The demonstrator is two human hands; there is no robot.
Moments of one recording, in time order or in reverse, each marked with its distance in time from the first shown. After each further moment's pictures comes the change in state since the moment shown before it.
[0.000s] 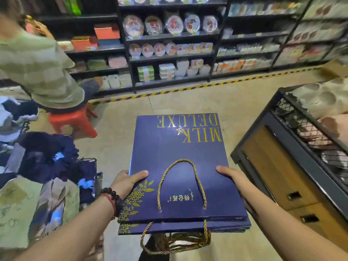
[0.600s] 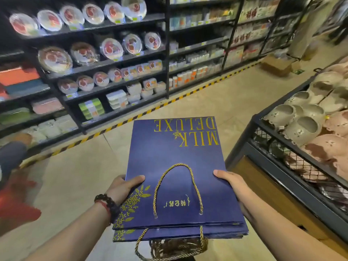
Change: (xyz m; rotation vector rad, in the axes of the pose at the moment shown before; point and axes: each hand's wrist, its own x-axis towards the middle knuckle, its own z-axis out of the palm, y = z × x) left_hand 0.320 0.272 0.121 0.111 -0.318 0.058; right_hand 0.247 -0.213 -0.058 0.263 0.286 -0.077
